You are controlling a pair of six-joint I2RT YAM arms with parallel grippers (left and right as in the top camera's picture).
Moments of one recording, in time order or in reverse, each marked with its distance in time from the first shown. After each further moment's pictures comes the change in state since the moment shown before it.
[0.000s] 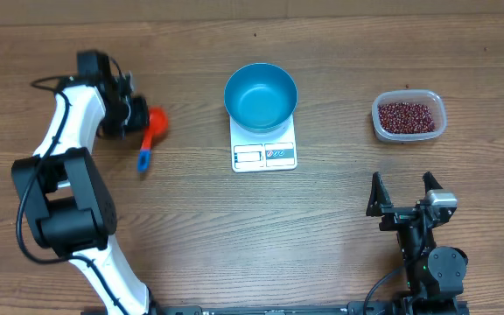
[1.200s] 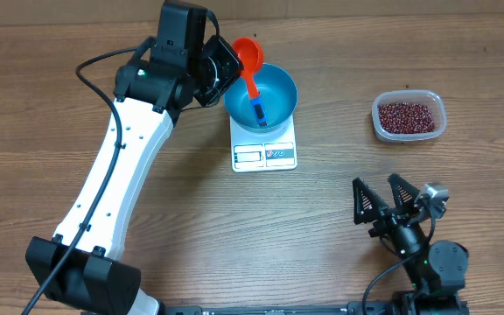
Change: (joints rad) left arm -0.487 -0.341 0.147 0.047 -0.016 -0.941; right arm 0.000 0.107 0.063 0.011 -0.301 0.387
